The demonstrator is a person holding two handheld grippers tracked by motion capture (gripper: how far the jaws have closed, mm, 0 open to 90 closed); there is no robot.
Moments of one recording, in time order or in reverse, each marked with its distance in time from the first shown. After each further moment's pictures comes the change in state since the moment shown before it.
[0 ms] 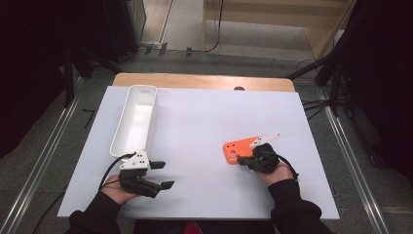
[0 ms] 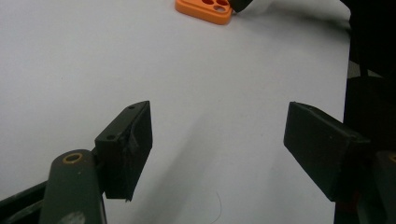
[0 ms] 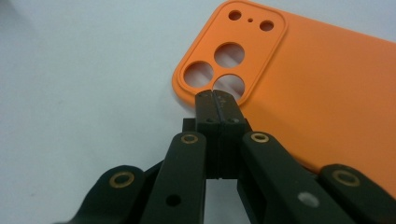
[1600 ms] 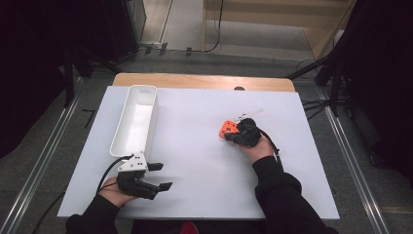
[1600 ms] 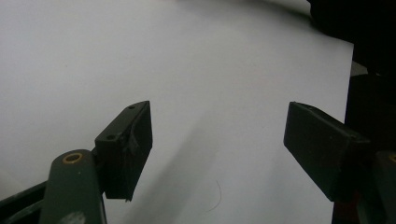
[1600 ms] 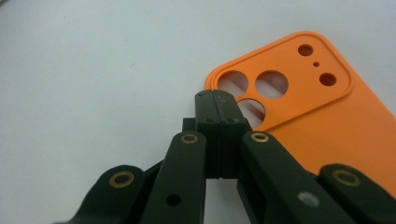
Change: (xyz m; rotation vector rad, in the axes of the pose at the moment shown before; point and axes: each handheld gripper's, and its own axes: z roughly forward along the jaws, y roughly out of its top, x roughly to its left) left arm -0.002 -0.006 -0.003 0.003 0.016 -0.020; right arm -0.030 0.073 0.046 -0.046 -0.014 0.029
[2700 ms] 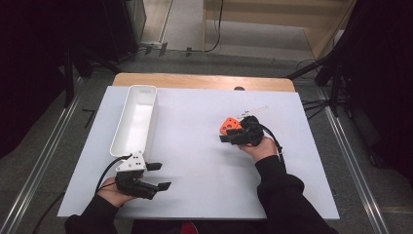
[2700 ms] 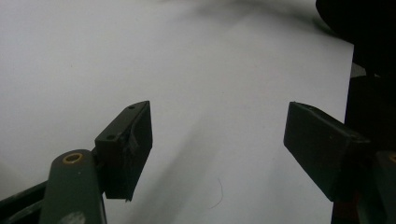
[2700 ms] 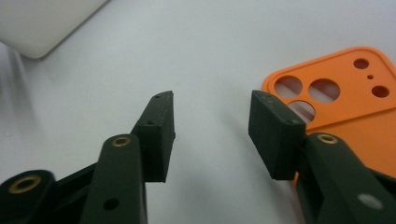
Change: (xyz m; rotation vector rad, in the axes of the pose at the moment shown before) left arm 0.001 -0.001 -0.003 -0.009 0.005 -0.003; right arm 0.003 0.006 -0.019 -0.044 0.136 0.012
